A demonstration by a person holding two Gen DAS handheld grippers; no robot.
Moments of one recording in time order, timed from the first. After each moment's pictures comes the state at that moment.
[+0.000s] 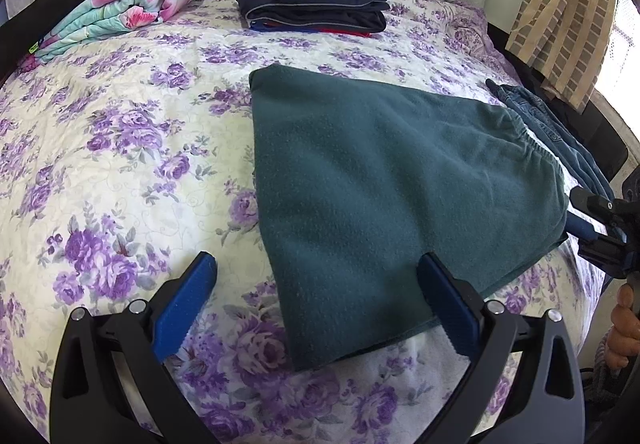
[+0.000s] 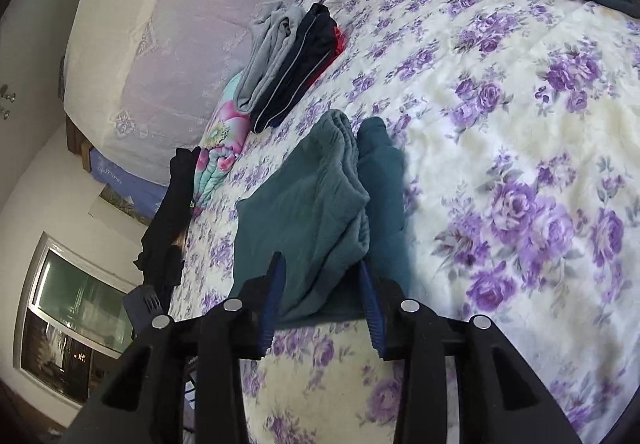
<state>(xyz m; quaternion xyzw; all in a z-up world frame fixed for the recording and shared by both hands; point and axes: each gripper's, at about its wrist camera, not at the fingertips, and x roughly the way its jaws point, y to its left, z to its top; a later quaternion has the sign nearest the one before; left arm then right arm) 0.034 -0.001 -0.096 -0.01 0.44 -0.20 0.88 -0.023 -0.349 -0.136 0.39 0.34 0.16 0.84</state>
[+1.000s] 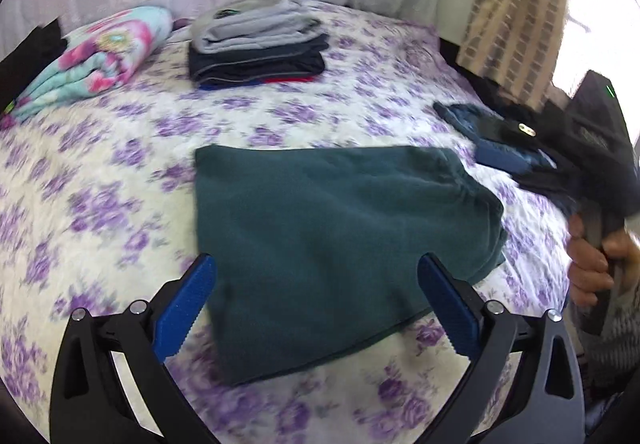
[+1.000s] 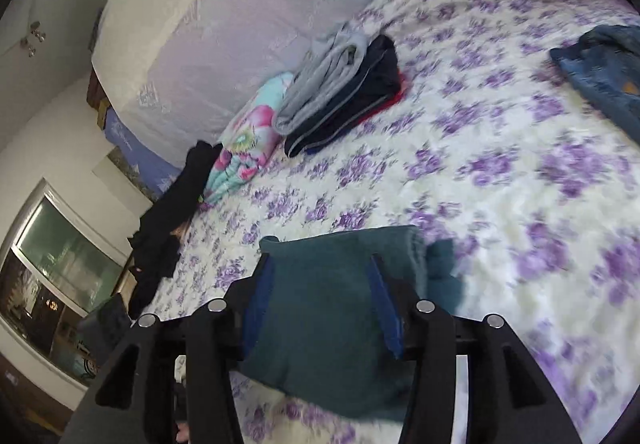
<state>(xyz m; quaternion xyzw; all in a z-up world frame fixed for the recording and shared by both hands) 0.023 -0.039 -0.048 0.02 0.38 -0.27 0.89 0.046 -0.335 -0.079 0.28 0.32 0.20 0.88</state>
